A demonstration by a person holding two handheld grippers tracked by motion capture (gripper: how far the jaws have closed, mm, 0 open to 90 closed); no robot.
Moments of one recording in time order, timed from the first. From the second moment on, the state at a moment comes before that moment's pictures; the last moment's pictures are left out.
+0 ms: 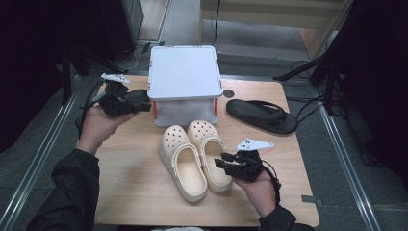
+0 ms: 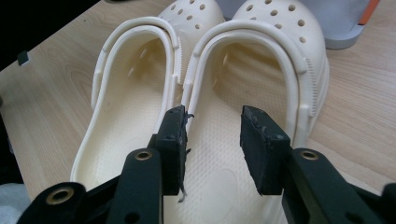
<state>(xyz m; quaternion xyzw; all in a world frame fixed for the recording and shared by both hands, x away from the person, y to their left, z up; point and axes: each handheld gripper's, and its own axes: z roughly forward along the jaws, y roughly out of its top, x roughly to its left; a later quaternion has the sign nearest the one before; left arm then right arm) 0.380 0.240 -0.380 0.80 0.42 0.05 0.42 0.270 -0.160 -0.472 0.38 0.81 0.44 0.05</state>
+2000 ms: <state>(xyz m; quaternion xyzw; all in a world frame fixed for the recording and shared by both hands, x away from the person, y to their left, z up) 0.419 0.227 -0.383 0.79 0.43 0.11 0.41 0.300 -0.084 -0.502 0.43 0.81 0.40 0.06</state>
